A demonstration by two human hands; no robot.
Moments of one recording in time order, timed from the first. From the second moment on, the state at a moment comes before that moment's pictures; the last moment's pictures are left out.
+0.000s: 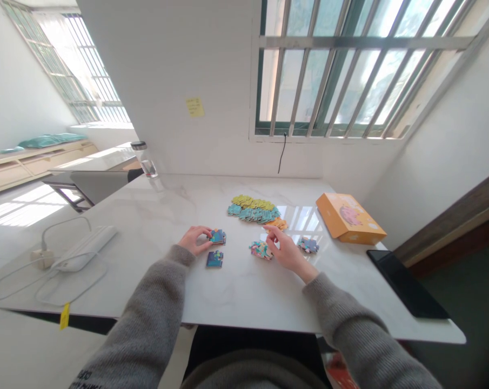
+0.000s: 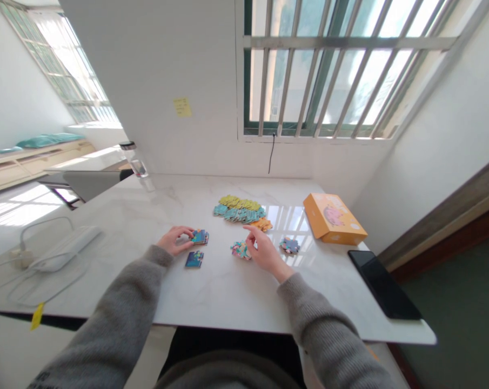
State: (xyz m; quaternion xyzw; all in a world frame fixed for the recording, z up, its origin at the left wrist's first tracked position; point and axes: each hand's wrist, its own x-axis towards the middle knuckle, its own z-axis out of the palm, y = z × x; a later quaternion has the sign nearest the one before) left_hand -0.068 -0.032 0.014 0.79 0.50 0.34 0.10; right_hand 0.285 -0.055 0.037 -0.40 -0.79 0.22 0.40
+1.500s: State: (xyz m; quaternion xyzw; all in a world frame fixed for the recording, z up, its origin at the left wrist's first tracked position) left_hand 0.064 -0.048 0.049 0.83 0.34 0.43 0.07; right_hand 0.276 -0.071 0.062 -0.35 -0.81 0.25 0.40
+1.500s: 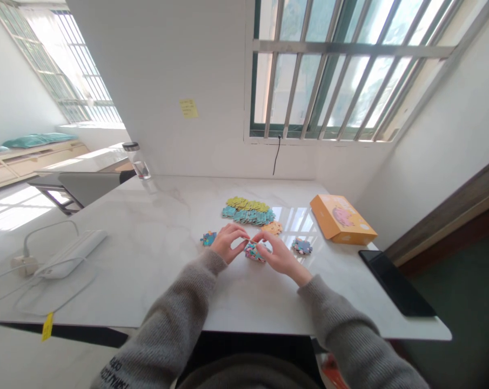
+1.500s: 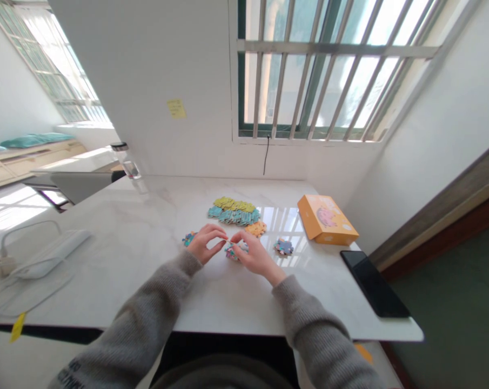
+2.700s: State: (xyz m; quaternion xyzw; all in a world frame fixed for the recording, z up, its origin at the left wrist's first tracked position) left_hand 0.064 -0.049 0.025 0.83 0.37 0.36 0.20; right_hand 0.315 -0.073 0.053 -0.35 -0.86 0.12 0.36
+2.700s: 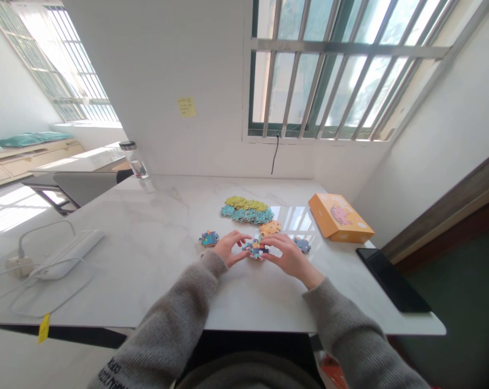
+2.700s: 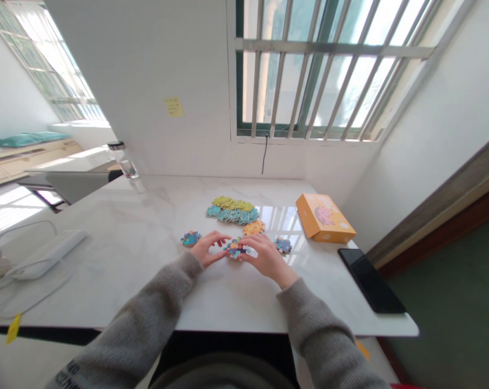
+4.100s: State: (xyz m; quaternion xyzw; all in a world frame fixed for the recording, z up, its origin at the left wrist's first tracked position) left_hand 0.066 -0.049 0.027 0.88 0.32 0.33 0.12; right_hand 0.296 -0.076 0.053 -0.37 -0.89 0.09 0.24
